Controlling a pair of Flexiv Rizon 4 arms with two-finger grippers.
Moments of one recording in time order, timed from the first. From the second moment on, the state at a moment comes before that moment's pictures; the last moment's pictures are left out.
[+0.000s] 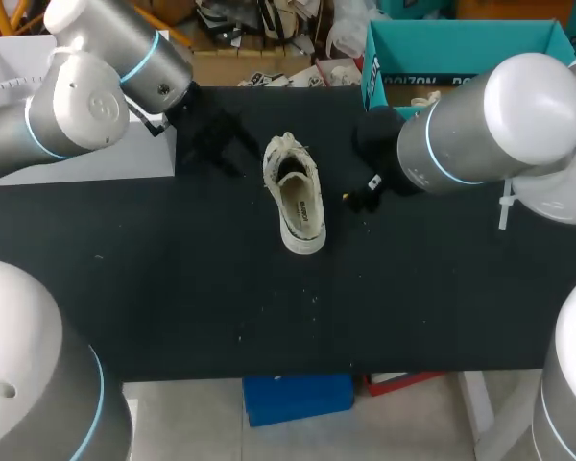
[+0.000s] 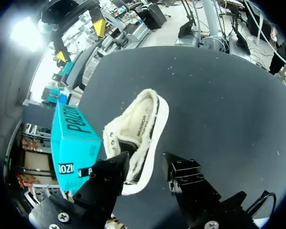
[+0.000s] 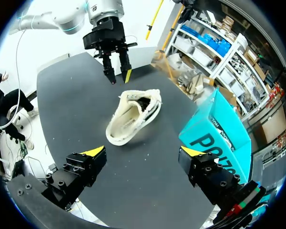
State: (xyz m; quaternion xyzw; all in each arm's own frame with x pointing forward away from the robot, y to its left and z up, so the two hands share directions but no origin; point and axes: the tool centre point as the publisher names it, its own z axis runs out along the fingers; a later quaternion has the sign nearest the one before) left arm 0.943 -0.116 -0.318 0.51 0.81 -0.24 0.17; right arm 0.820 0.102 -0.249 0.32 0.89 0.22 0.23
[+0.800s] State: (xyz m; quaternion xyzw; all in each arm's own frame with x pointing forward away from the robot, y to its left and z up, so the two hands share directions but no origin) left arm 0.951 -0.123 -0.313 0.57 0.79 -0.17 0.15; right arm 0.820 0.102 -0.249 0.32 0.89 0.22 0.23
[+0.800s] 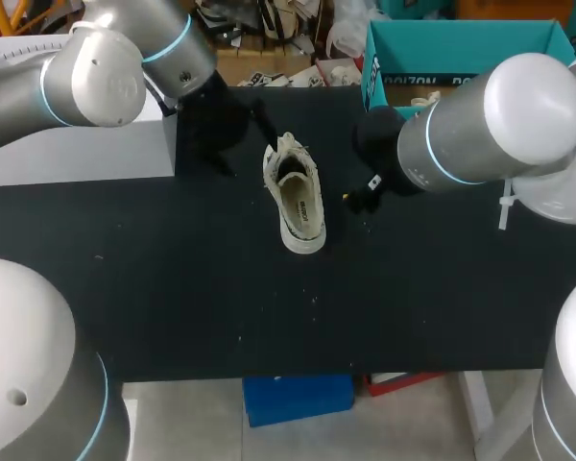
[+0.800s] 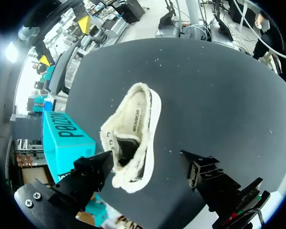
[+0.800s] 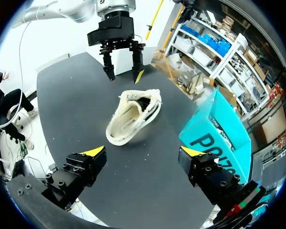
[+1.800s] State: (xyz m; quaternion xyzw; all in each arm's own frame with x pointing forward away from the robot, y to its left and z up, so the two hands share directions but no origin) left arm 0.956 -0.150 -0.373 0.62 0.77 -0.12 0.06; right arm 0.820 0.102 -0.249 0.32 0.89 0.22 0.23
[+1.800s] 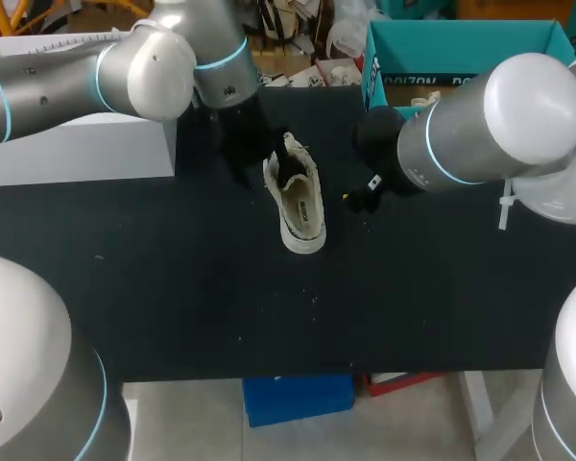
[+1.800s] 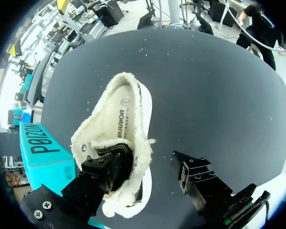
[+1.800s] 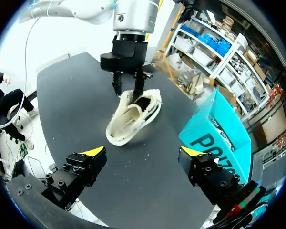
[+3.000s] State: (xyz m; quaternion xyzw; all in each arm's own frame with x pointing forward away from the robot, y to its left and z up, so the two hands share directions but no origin) left arm 0.962 -0.115 -0.325 0.49 0.83 -0.25 0.09; right arm 0.820 0.102 -0.249 0.32 0.89 0.22 0.23
